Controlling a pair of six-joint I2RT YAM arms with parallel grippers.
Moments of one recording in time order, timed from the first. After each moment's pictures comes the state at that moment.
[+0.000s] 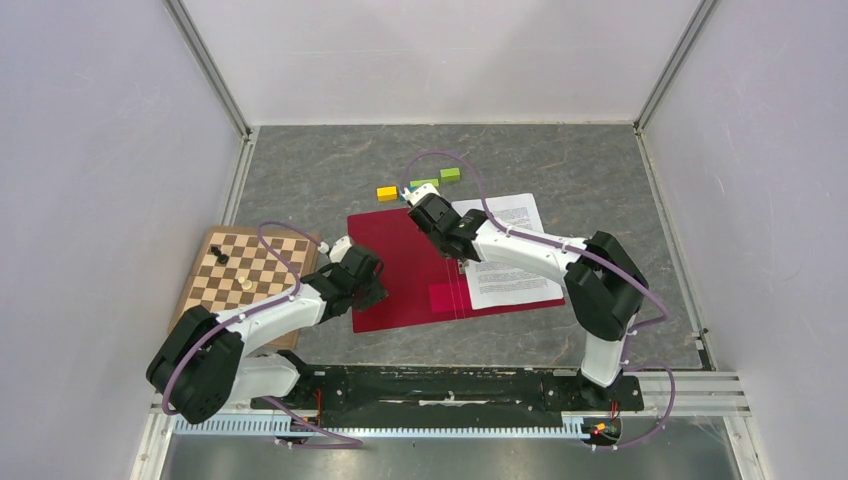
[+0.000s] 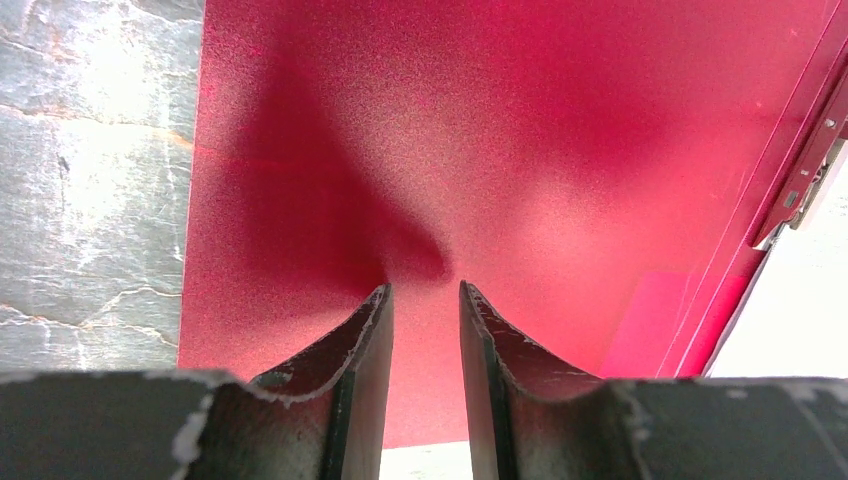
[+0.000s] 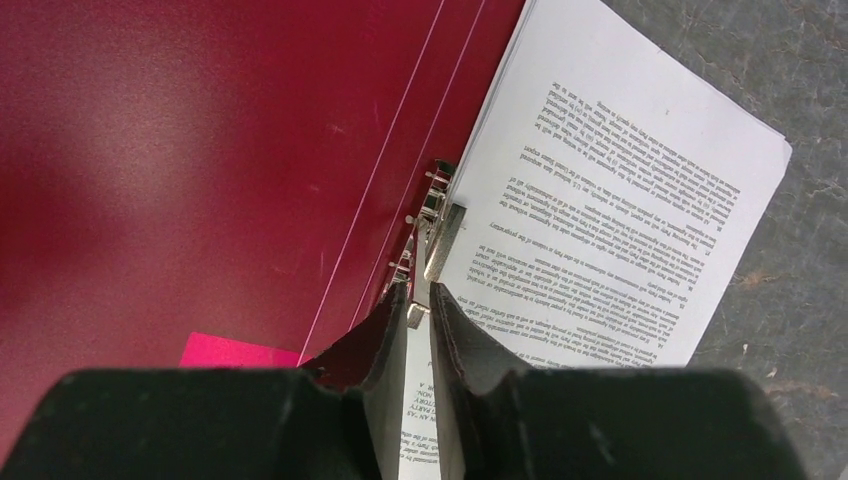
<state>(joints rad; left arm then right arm) -0.64 1.23 0.50 -0.26 -0.21 -1.07 0.88 1.84 1.36 -0.51 0.45 0.09</state>
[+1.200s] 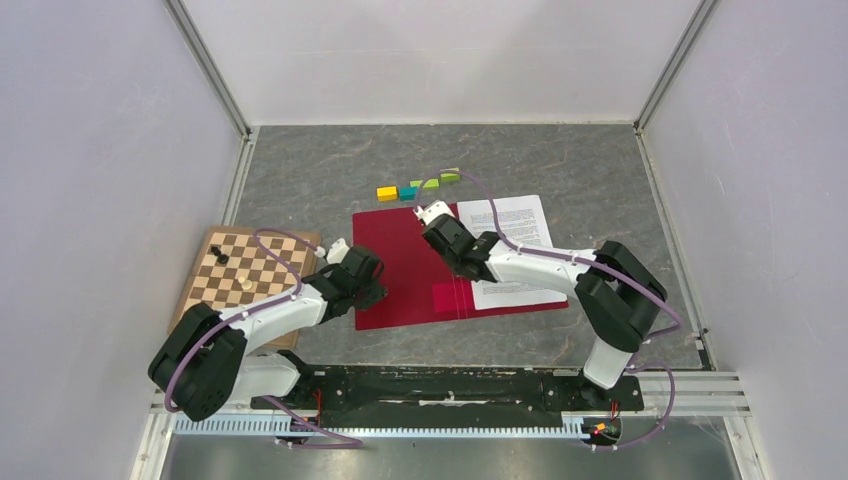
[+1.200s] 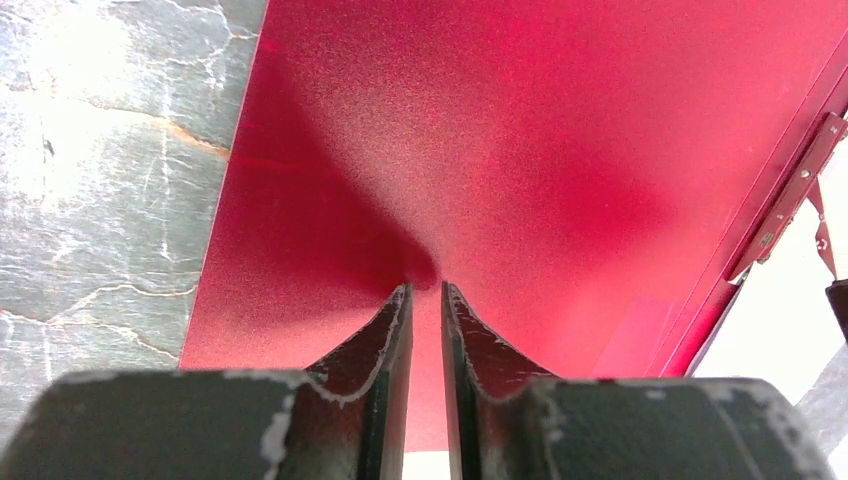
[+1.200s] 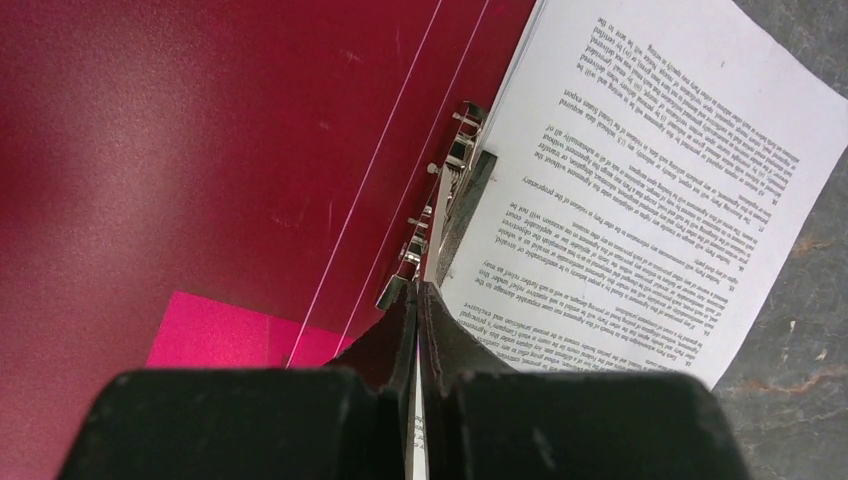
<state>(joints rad) -0.64 1.25 0.49 -0.23 -0.22 -1.16 0.89 1.75 1.13 -0.37 0.47 0.11</state>
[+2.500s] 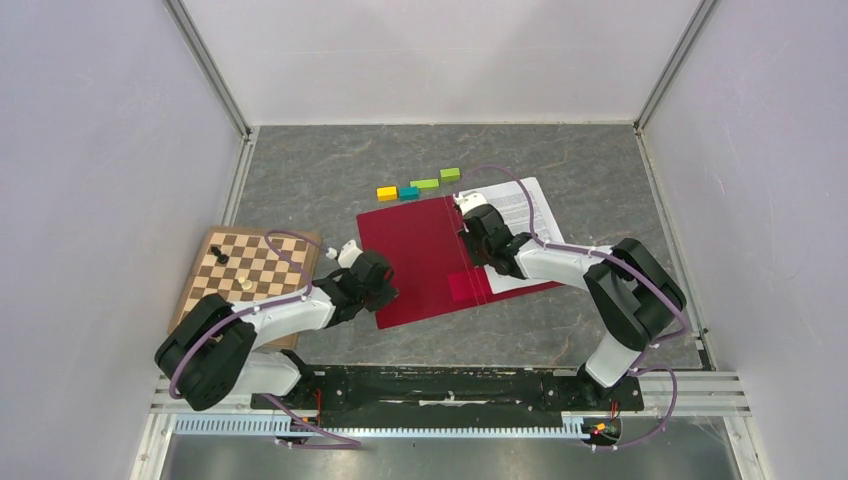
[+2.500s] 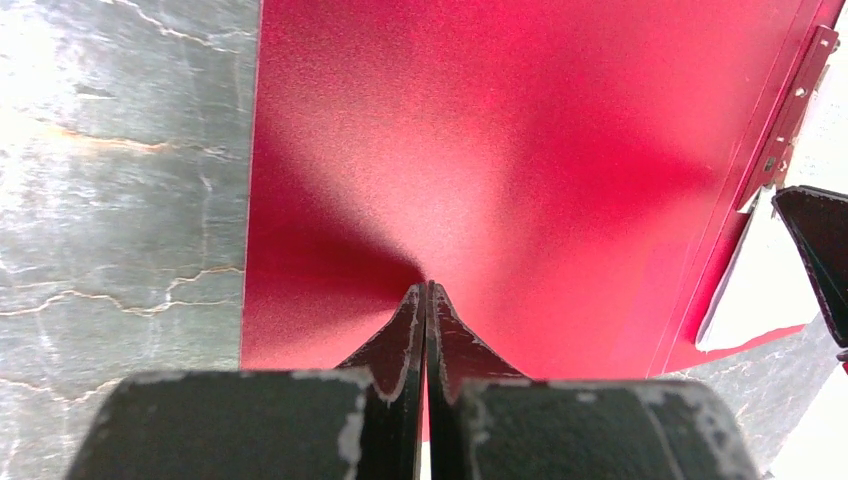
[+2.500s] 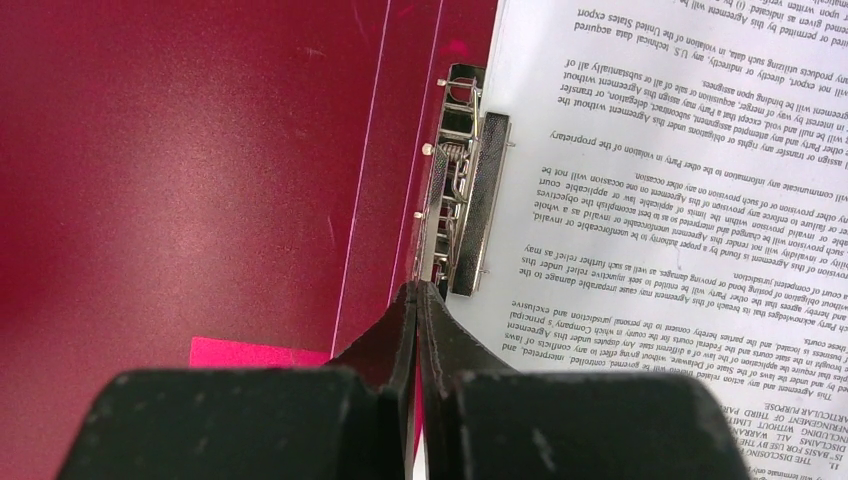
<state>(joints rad) -0.72 1.30 0.47 -0.10 -0.23 -1.21 0.68 1.69 0.89 -0.04 0.24 0.13</state>
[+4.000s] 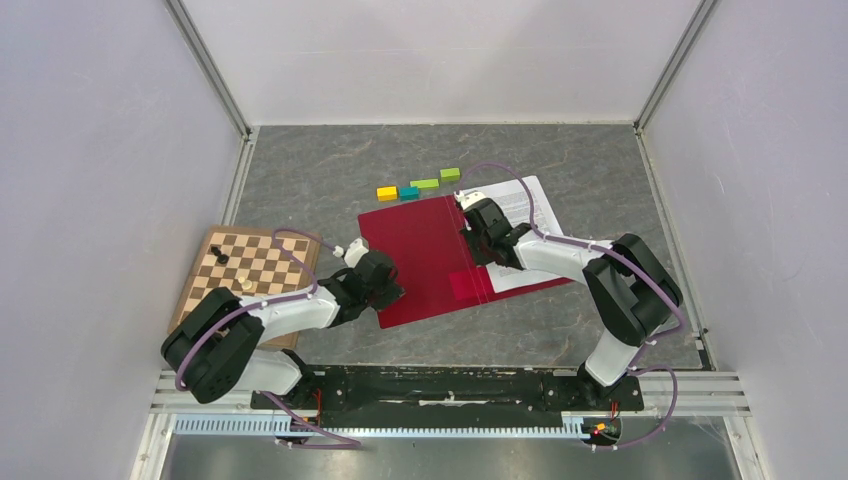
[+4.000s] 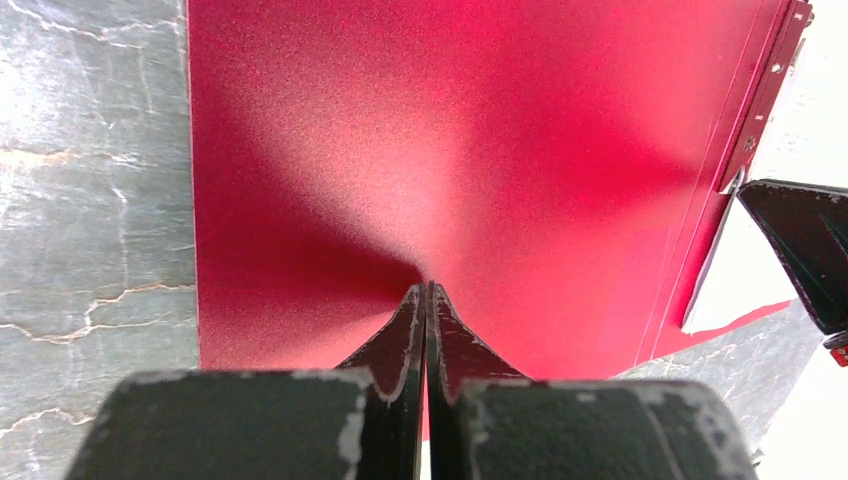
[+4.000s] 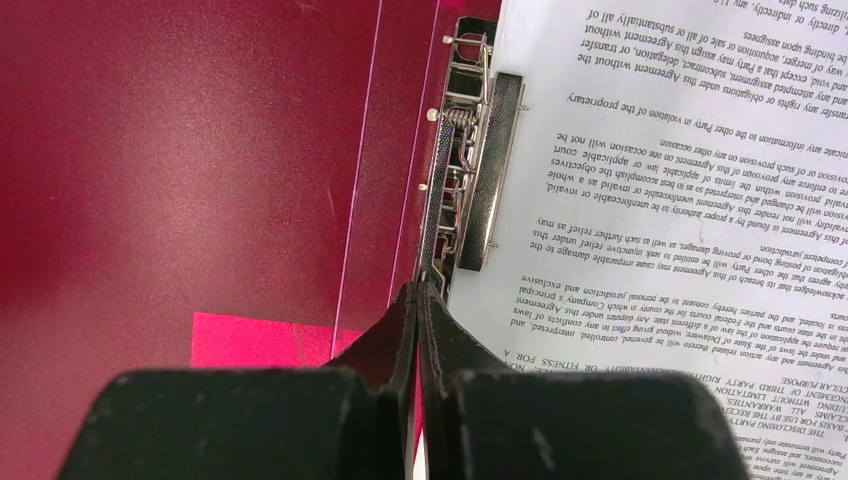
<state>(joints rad) -0.74 1.35 0.47 0.00 -0.21 -1.21 0.65 1.71 0.96 -0.18 0.19 0.15</state>
